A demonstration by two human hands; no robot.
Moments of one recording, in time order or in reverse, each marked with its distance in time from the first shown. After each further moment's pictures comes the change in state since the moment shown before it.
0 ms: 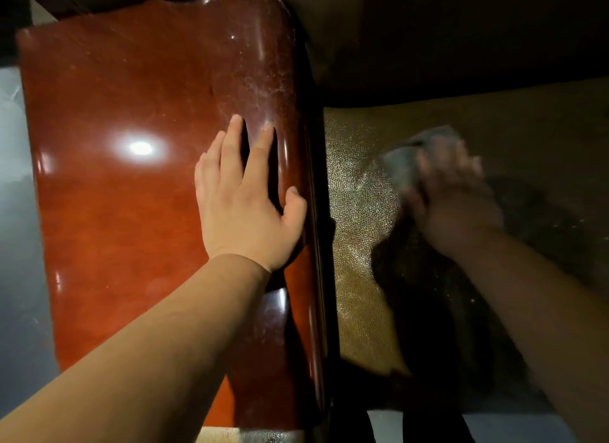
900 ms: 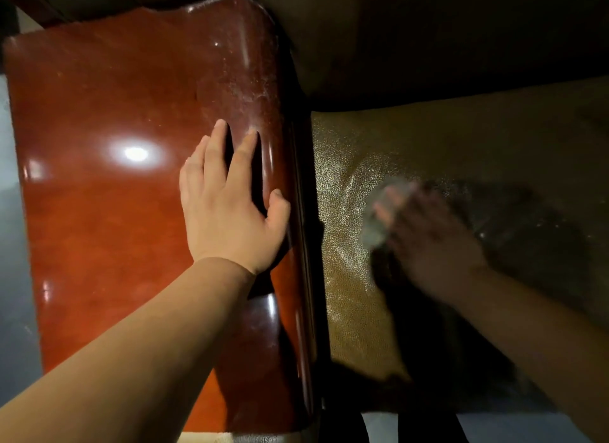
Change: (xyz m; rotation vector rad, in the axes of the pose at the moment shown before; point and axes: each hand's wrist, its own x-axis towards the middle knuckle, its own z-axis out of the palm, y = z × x) left_hand 0.001 0.001 -0.001 -0.008 0.015 0.002; right_hand -0.045 0.007 0.035 -0.162 0.144 -0.432
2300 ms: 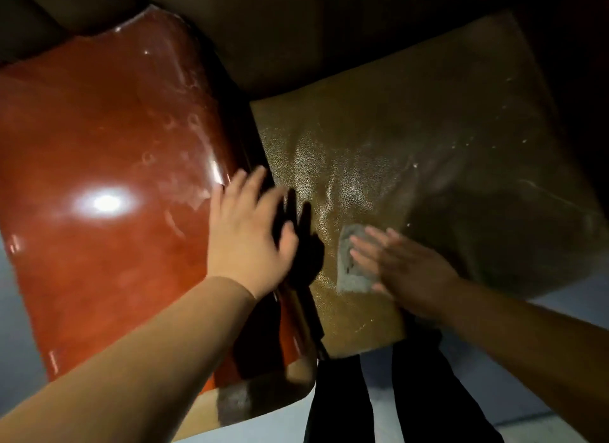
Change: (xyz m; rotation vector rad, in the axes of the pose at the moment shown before) left_hand -0.082 0.031 -0.010 0.027 -0.289 0.372; right_hand -0.141 -0.071 0.007 0.064 -0.057 -0.049
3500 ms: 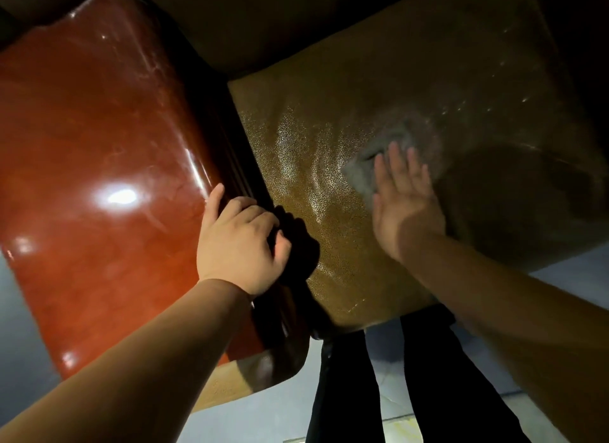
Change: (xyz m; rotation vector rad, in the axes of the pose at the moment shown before) left_hand -0.018 0.018 0.018 0.162 -0.136 0.097; right_hand 0.040 0.018 -0.010 0.183 0.100 0.718
